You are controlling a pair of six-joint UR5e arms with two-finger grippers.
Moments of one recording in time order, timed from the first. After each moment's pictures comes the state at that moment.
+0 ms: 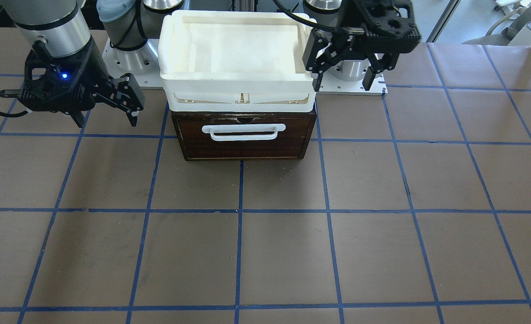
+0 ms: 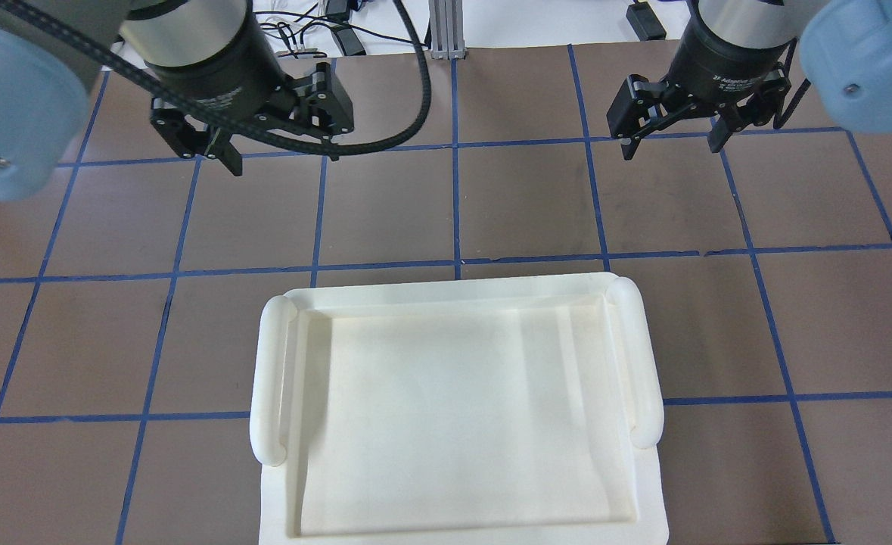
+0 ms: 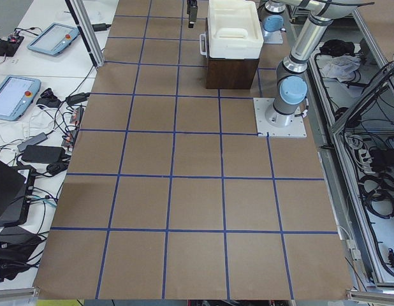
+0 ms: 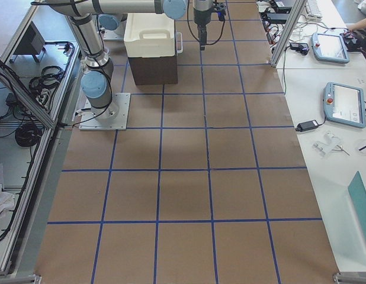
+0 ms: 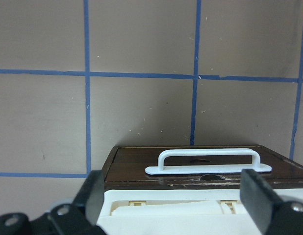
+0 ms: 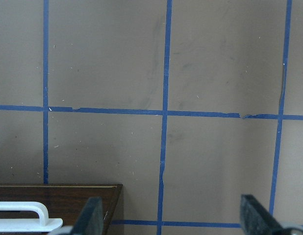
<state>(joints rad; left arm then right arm) -1.67 -1.51 -1.49 -1.58 1.56 -0.19 1.58 -1.55 1.55 -1.63 -1.57 -0.04</state>
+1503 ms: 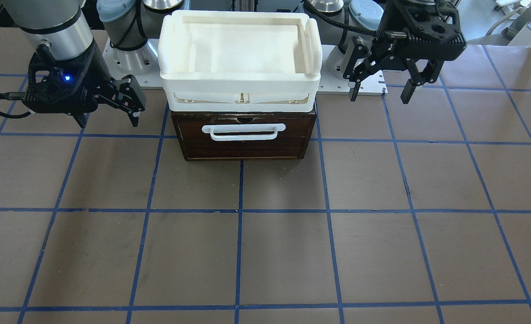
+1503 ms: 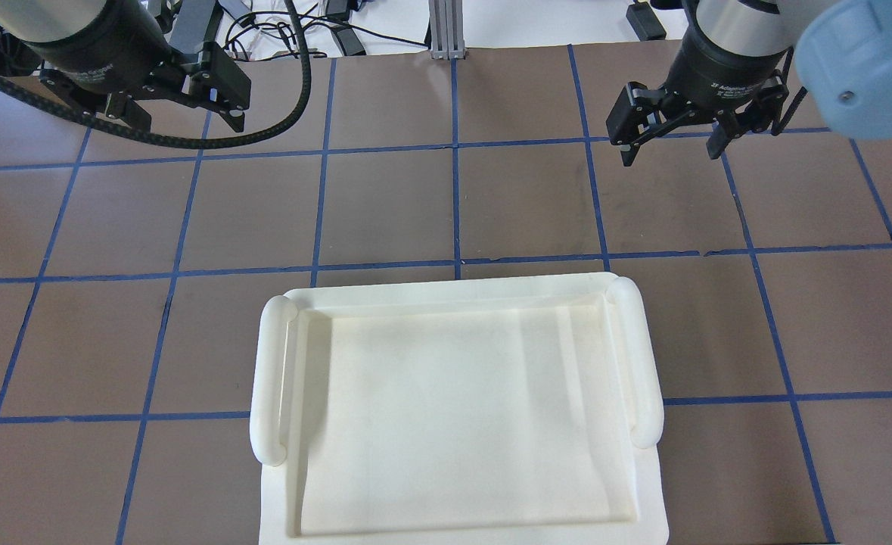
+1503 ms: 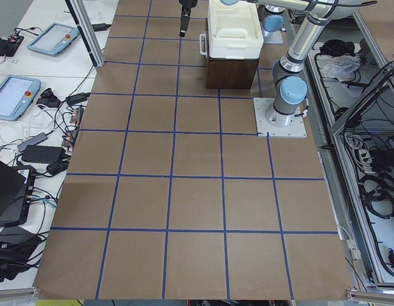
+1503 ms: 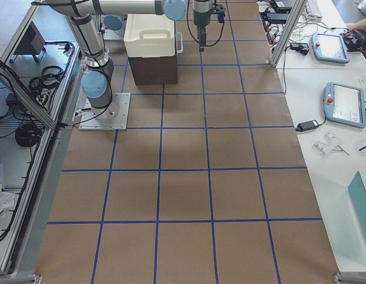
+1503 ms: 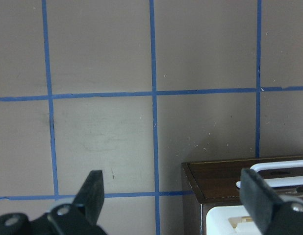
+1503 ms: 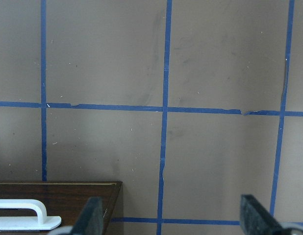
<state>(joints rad) -1.58 -1.52 -1.49 -1.49 1.58 0.00 1.58 -1.55 1.56 -1.63 -1.57 -0.04</state>
